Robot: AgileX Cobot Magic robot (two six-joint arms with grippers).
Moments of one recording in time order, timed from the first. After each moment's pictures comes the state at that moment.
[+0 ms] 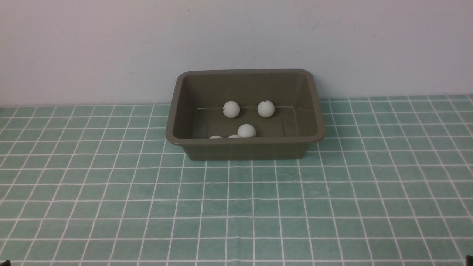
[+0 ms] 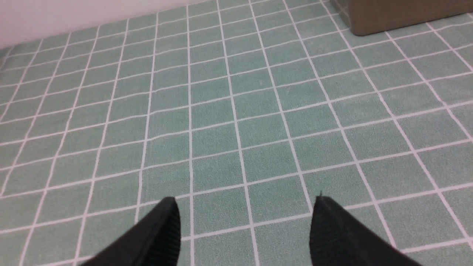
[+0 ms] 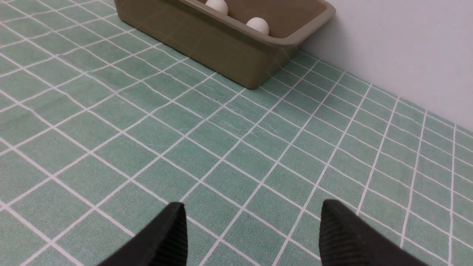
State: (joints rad) right arm 0.05 -0.01 -0.06 0.65 0.66 -0.96; left arm -0.04 0.08 -0.02 -0.05 0.41 0.16
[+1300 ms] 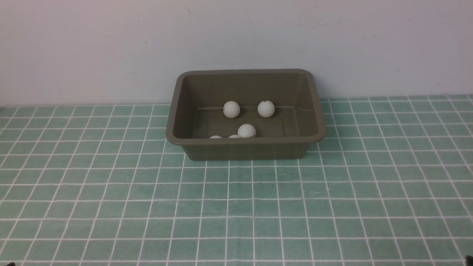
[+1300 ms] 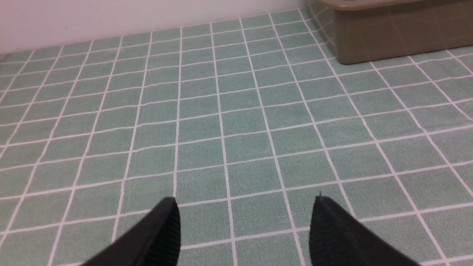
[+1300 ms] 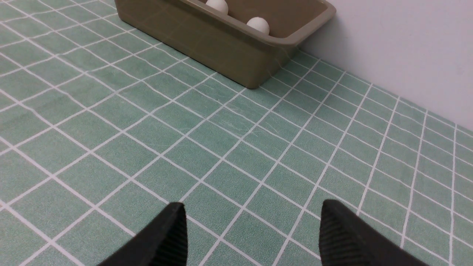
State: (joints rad) right arm 0.05 -0.01 -0.06 0.65 0.66 -0.96; left arm -0.04 -0.01 0.02 -0.12 0.40 0.16
